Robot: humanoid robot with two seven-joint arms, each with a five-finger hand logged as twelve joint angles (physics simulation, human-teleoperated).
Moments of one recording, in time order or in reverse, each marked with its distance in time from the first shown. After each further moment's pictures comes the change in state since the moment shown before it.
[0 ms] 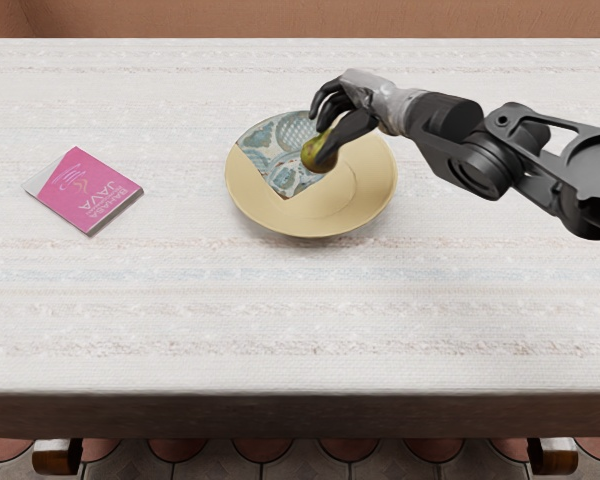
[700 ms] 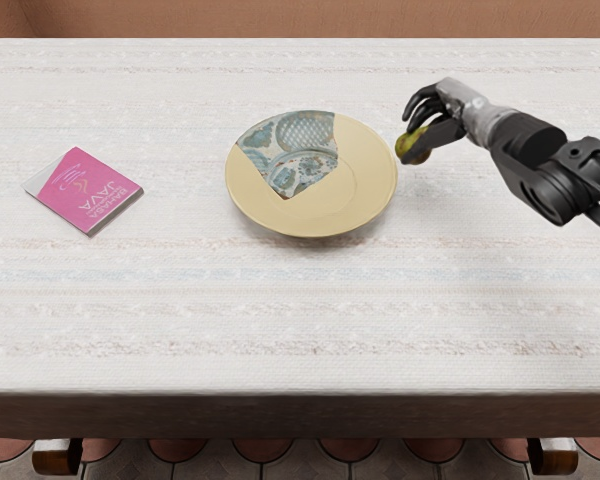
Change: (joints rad) left arm 0.000 0.000 -0.001 0.000 0.000 0.000 0.000; right arm -0.130 -0.165 0.012 -0.013 -0.078 -0.094 0.079
